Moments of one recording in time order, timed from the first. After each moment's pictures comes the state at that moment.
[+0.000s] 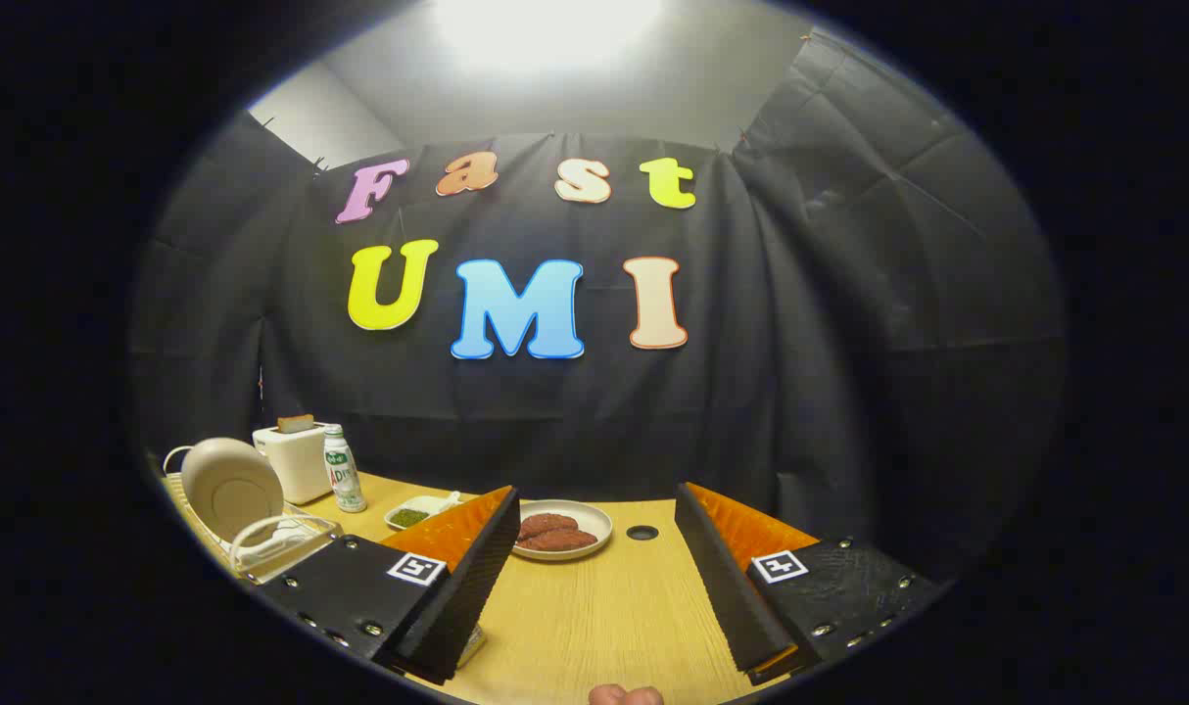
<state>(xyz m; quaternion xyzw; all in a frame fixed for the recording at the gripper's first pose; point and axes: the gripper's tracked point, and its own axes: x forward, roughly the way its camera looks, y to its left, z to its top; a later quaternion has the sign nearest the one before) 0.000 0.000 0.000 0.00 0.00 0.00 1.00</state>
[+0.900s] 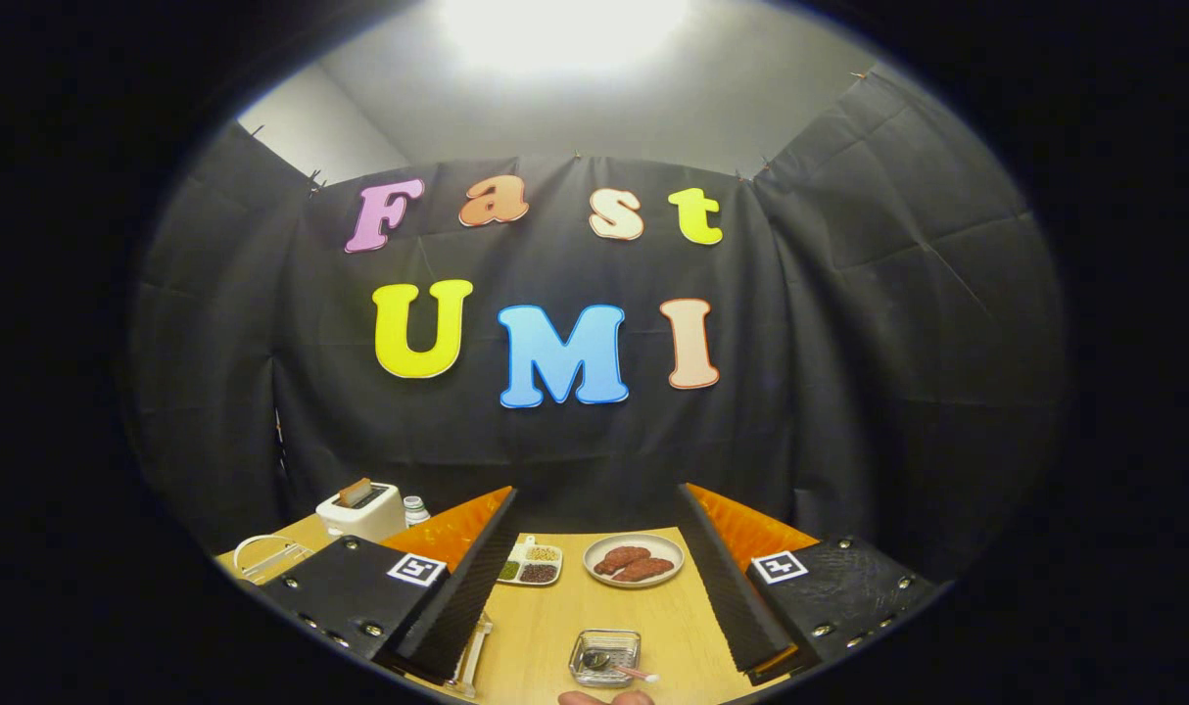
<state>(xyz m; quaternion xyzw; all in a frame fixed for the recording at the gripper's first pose) -0.030 0.160 0.114 0.01 0.01 -0.03 1.00</state>
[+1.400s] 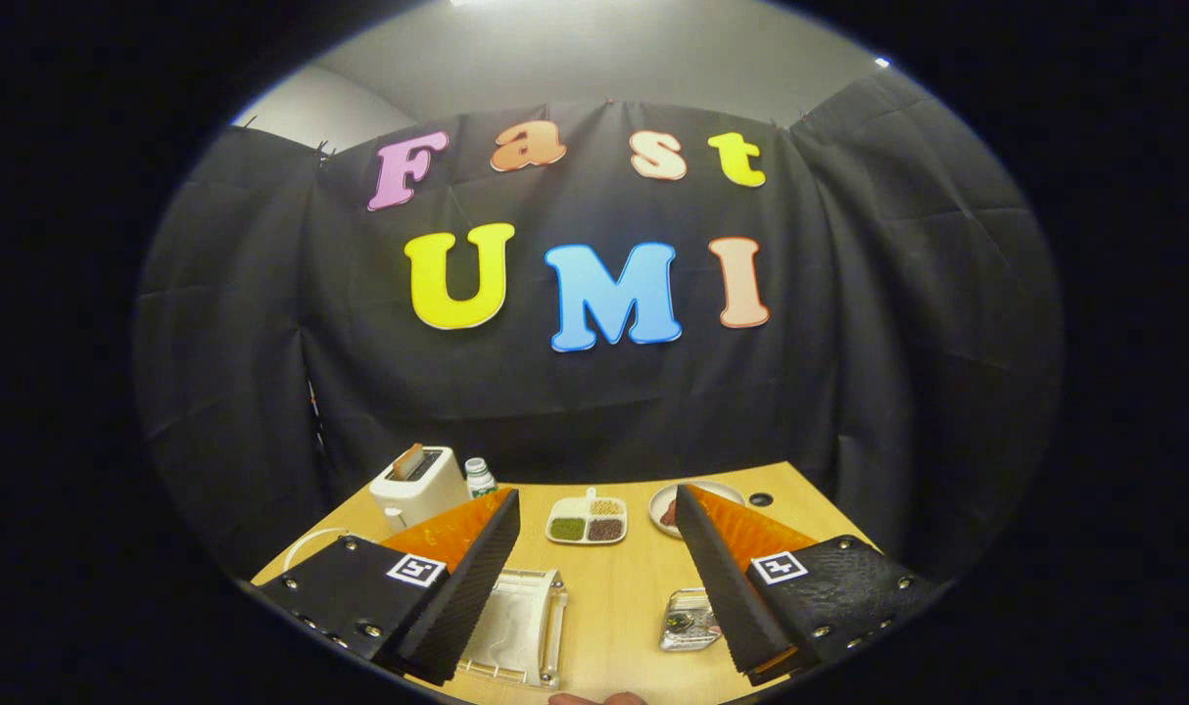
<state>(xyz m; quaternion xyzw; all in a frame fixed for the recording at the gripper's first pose) -0.022 0.251 0.082 0.04 0.14 0.03 0.99</state>
